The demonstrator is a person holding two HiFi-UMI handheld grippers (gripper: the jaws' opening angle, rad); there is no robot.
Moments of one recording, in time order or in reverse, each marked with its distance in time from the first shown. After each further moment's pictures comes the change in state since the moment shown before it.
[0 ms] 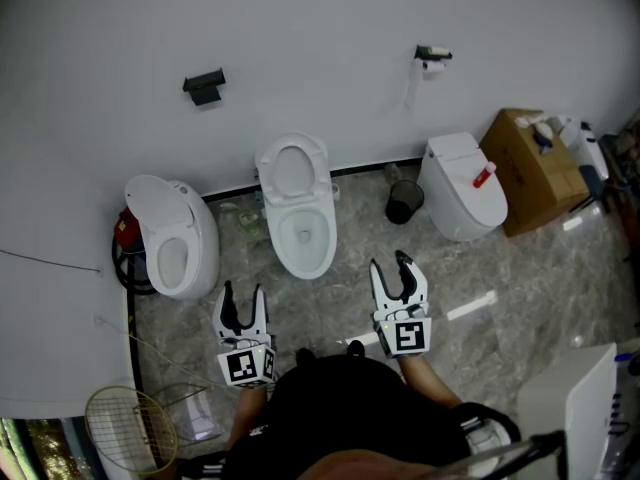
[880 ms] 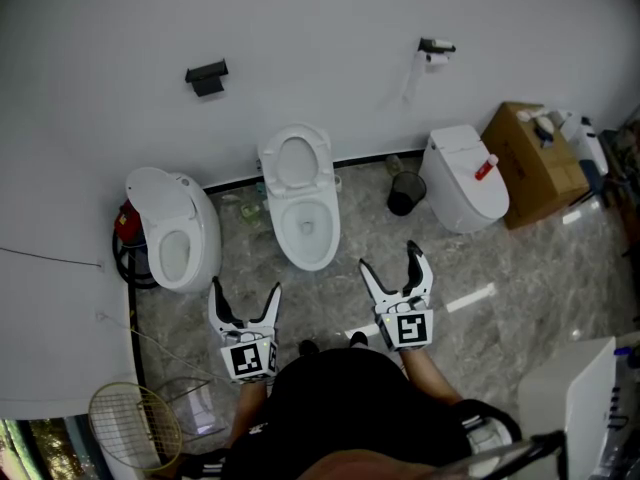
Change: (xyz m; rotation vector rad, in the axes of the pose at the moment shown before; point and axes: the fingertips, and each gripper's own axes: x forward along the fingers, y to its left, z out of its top) left arm -0.003 0.015 -0.001 0.057 0.027 -0.019; right arm 0.006 0.024 0.002 0.000 0.011 0.018
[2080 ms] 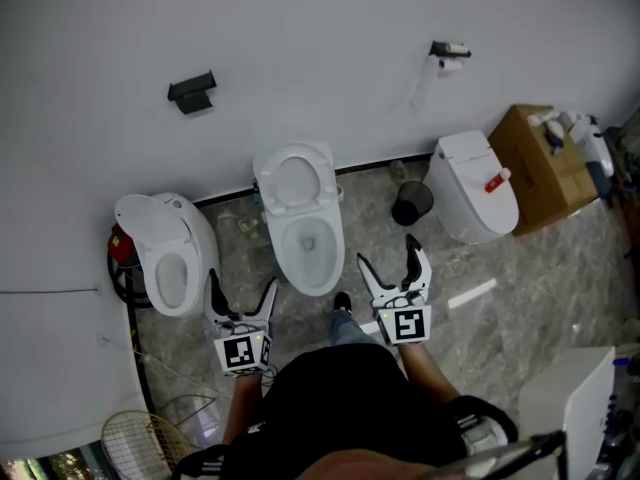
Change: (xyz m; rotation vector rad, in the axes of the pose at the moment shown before) left arm 0.175 0.045 -0.023 -0.013 0.044 -0.059; right arm 0.164 -0.040 -0.031 -0.018 0.009 -0.012
